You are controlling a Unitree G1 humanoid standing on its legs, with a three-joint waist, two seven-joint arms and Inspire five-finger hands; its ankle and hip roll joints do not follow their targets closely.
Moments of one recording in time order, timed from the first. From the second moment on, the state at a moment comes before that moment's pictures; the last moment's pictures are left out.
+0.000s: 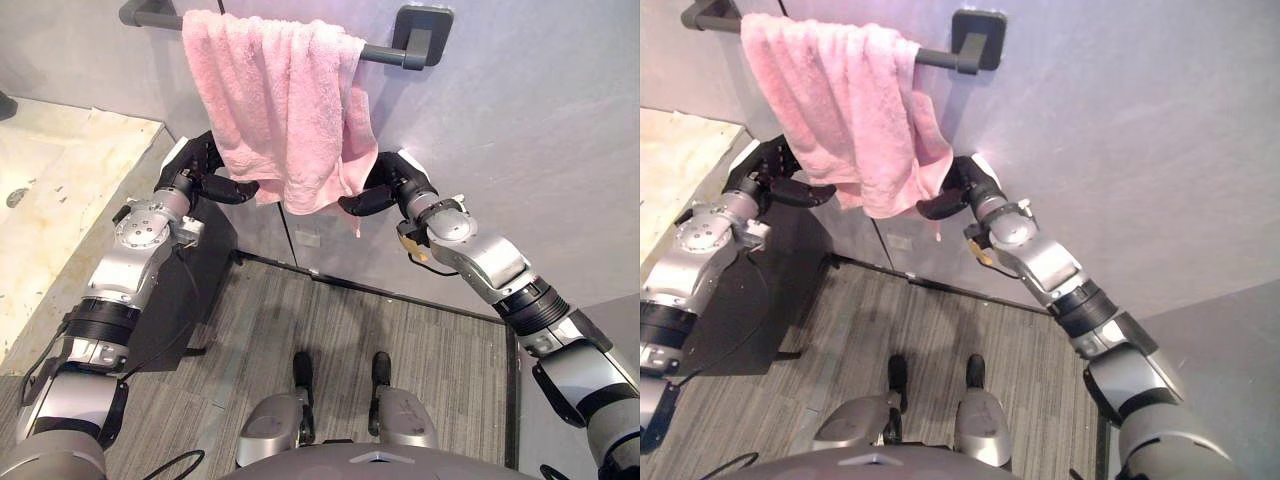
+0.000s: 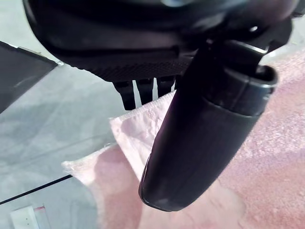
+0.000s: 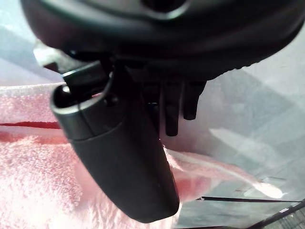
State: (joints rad) left arm -0.51 0.70 -0.14 0.28 -0.39 0.11 -0.07; right arm -0.71 -0.57 0.52 0.07 0.45 0.48 -0.20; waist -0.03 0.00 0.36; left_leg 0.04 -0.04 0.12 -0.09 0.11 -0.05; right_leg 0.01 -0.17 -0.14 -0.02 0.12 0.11
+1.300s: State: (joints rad) left arm -0.52 0.70 -0.16 0.31 -0.35 0.08 -0.09; right arm -0.86 -0.35 0.41 0.52 0.84 0.52 -0.29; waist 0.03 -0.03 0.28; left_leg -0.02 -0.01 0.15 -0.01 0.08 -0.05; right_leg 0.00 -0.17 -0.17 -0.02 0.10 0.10
